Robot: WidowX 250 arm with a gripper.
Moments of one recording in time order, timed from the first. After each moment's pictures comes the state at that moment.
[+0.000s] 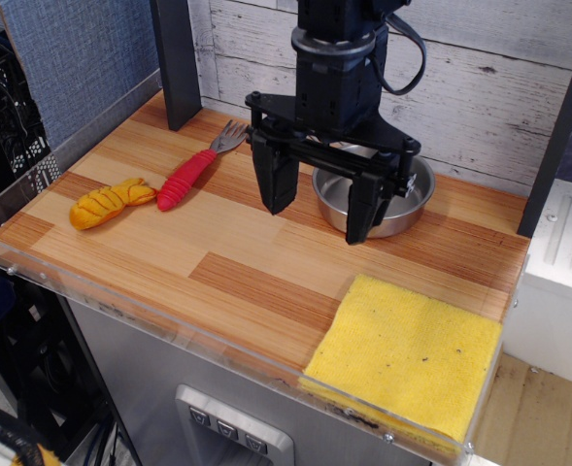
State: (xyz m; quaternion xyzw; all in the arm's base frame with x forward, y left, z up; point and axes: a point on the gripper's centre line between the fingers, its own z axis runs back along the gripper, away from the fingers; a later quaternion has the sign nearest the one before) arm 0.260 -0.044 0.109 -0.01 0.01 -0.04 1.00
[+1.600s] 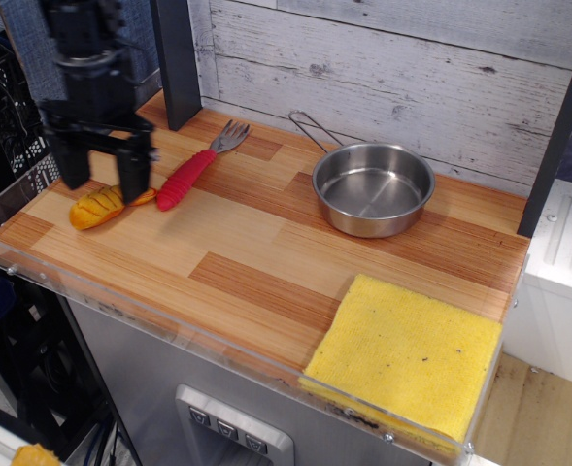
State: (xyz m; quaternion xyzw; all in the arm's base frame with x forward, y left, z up) arm 0.271 0.170 0.043 0.00 0.05 0.04 1.00
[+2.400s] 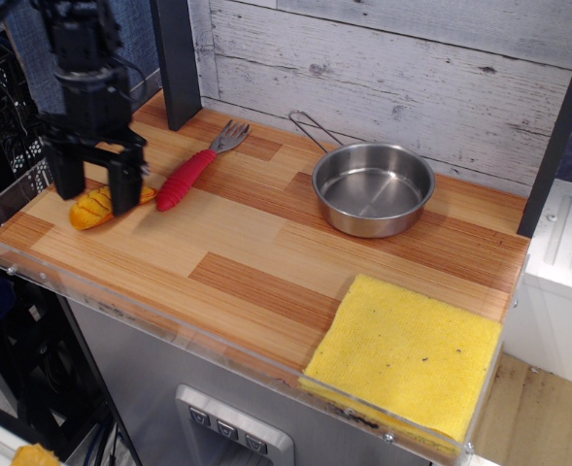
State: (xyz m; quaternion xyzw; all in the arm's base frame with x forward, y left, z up) arm 0.276 0.171 0.023 0.01 0.09 0.02 1.00
